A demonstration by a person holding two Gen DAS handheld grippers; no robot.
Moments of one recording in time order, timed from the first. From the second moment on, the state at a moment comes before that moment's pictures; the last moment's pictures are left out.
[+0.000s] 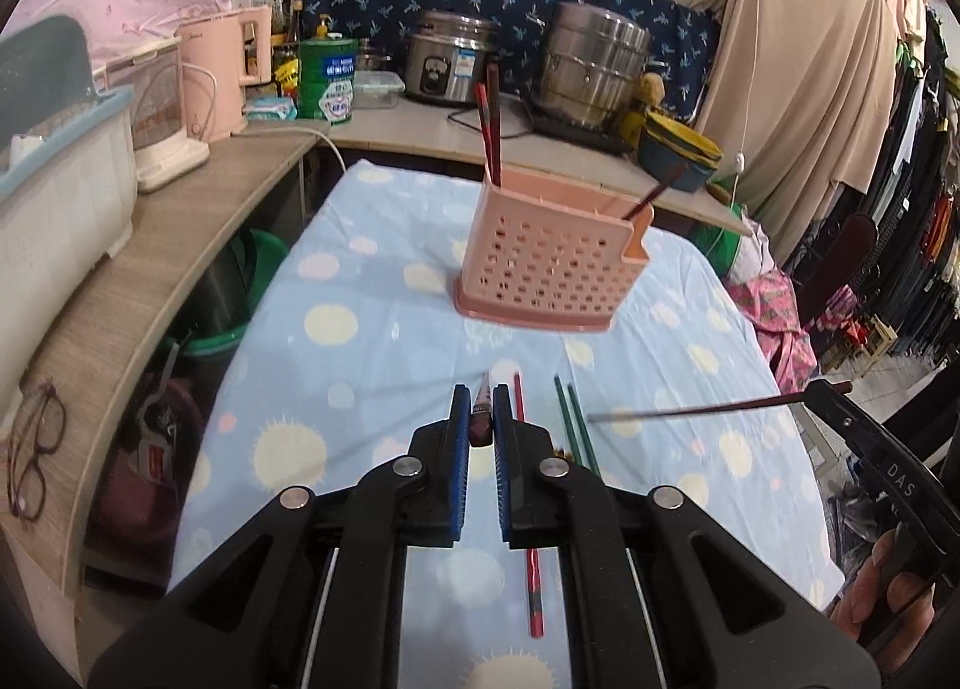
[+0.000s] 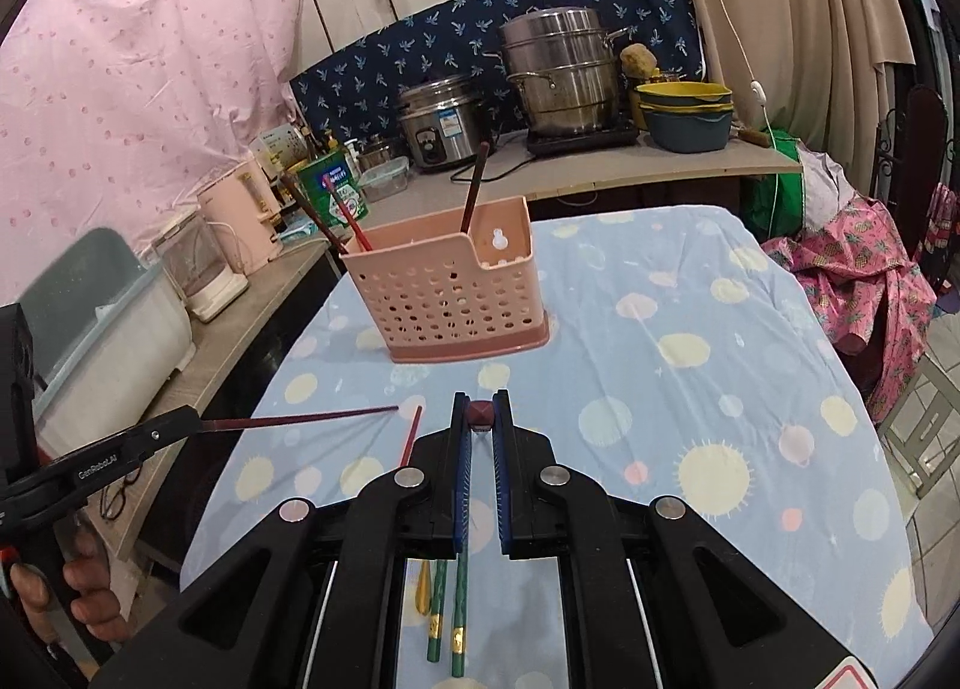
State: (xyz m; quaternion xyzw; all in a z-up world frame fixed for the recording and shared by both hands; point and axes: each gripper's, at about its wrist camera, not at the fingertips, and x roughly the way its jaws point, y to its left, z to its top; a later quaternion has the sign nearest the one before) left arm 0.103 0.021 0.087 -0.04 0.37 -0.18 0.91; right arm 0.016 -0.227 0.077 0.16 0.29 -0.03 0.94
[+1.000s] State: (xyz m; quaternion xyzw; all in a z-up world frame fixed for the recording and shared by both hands) left arm 0.206 -0.027 0.259 -0.05 0.17 -0.21 0.96; right arm 0.135 -0.270 0.210 0.22 0.13 -0.01 0.97
